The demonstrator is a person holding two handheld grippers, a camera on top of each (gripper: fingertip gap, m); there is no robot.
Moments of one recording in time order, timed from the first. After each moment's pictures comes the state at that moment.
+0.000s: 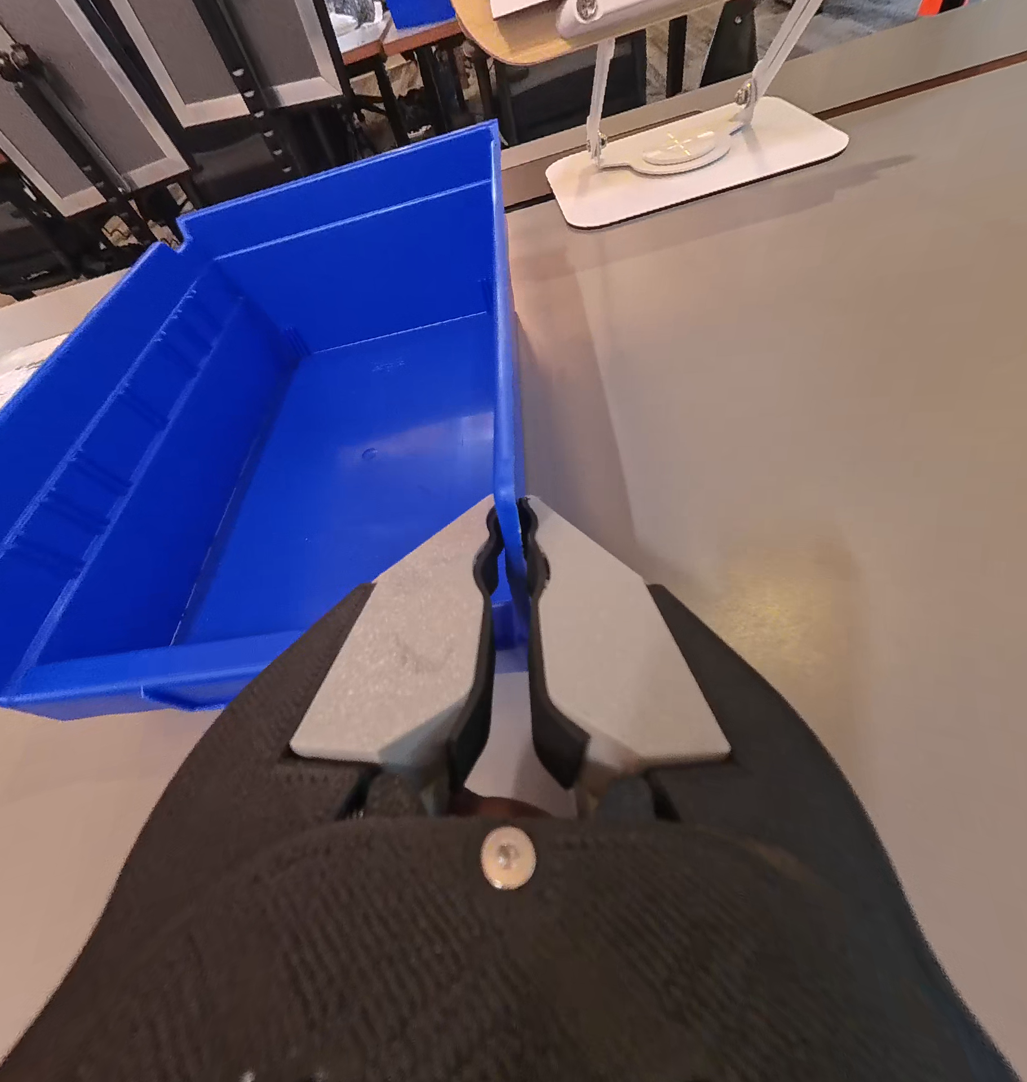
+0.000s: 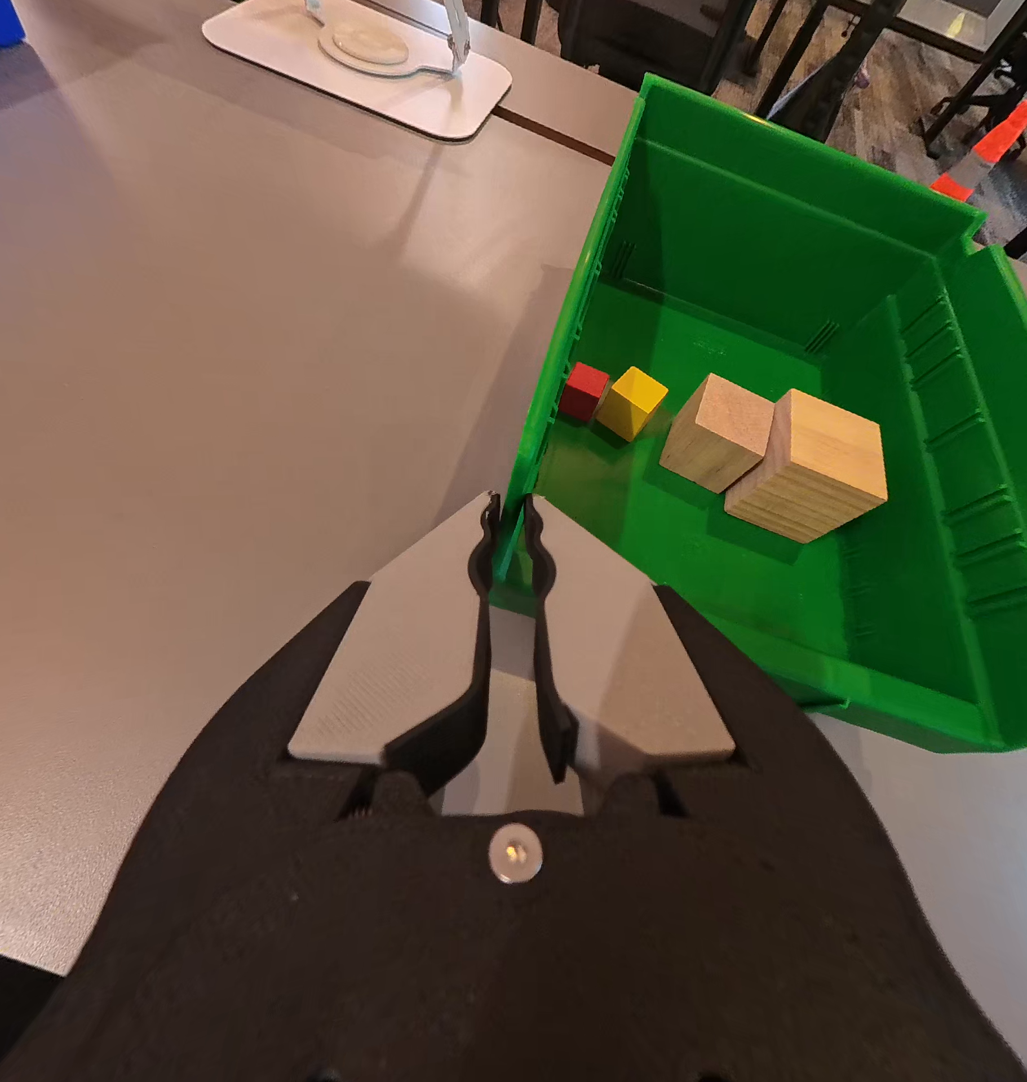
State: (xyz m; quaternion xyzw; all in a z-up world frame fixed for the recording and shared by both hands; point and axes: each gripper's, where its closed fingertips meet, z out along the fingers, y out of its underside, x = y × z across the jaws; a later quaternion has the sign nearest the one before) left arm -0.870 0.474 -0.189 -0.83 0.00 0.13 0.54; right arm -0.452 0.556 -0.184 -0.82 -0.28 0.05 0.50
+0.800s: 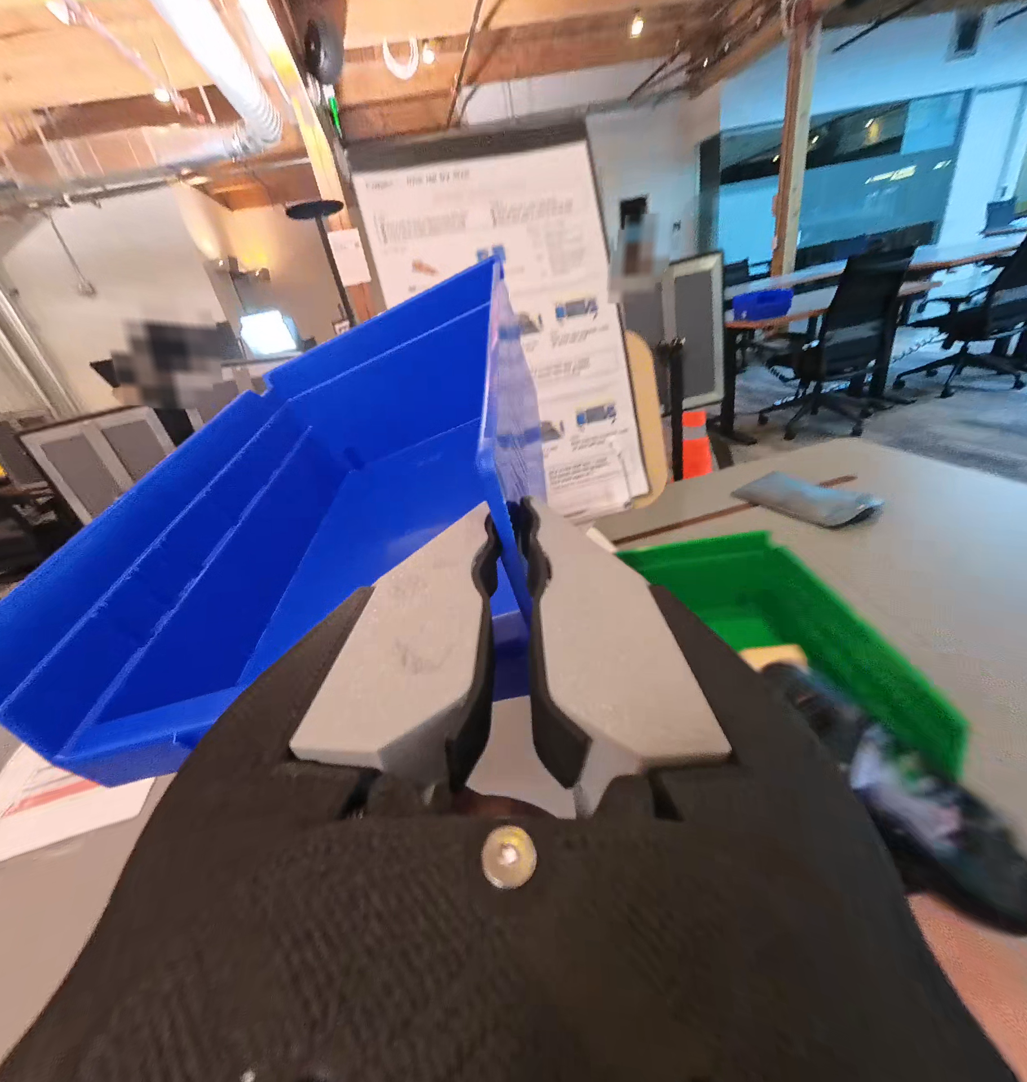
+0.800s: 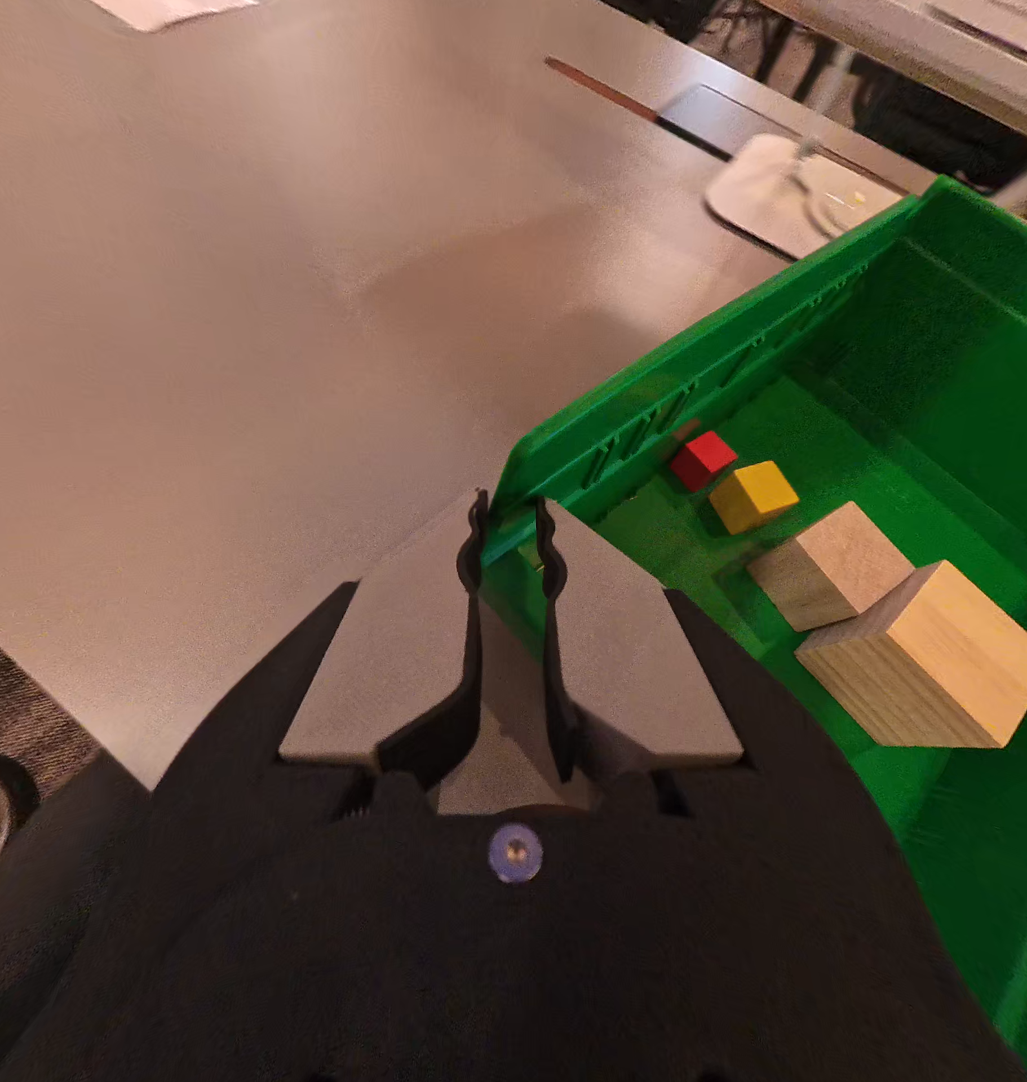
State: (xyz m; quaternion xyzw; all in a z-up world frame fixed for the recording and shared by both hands) left arm -0.790 0.400 0.098 -0.67 0.07 0.05 0.73; right arm -0.748 0.470 -0.184 -0.78 -0.39 0.14 0.46
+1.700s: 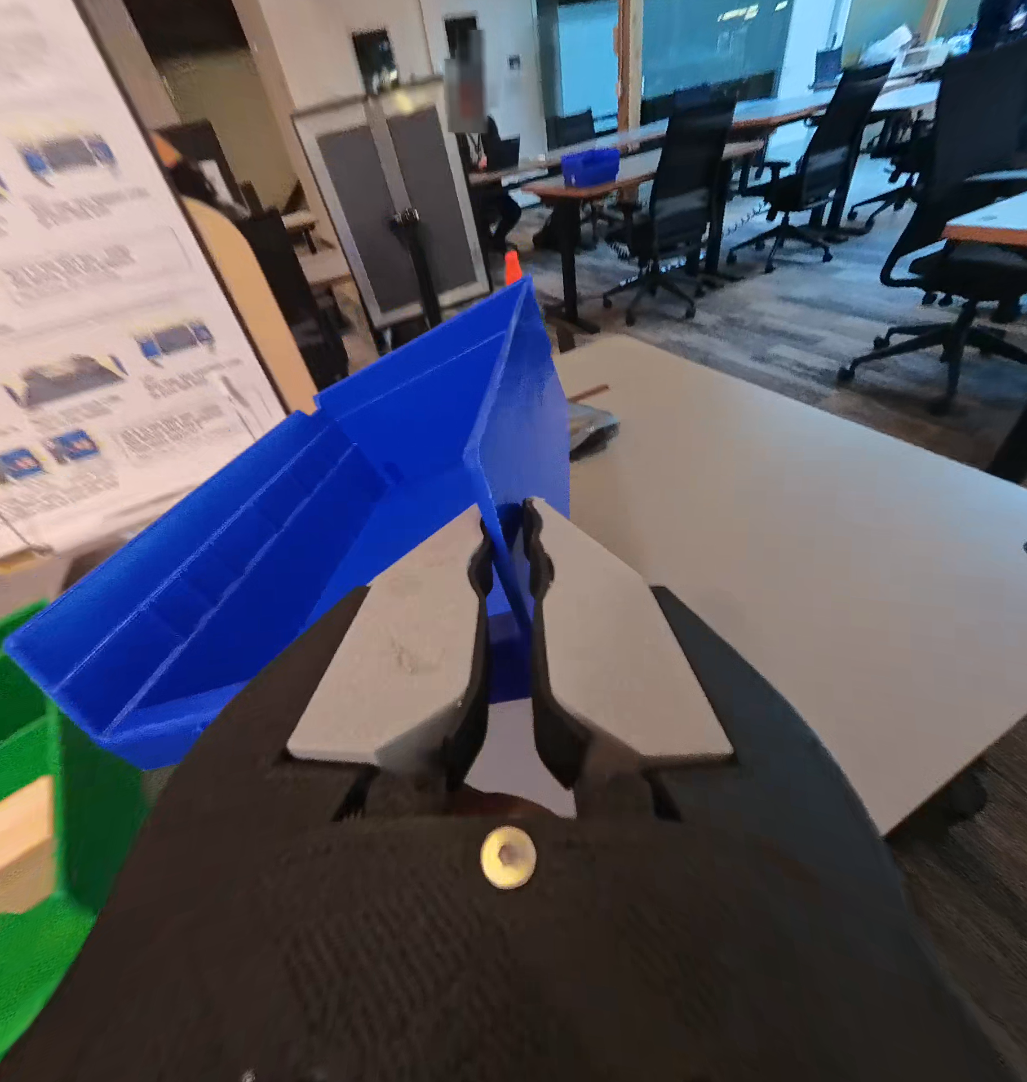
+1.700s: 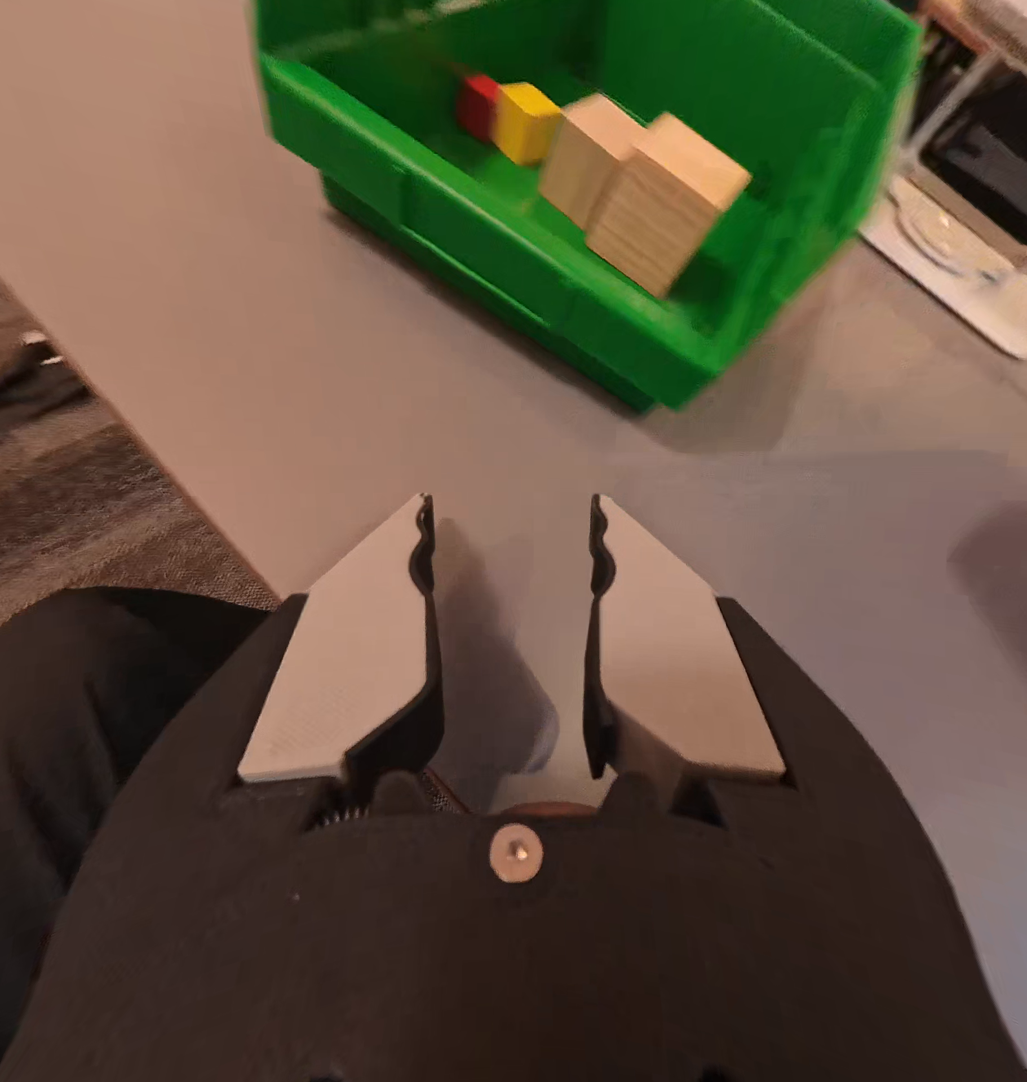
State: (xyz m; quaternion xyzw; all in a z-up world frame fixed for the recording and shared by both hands) left arm -0.476 0.512 -0.005 -0.75 0.15 -0.03 0.64; right arm -0.734 0.399 -0.230 -0.73 -0.47 0.12 0.48
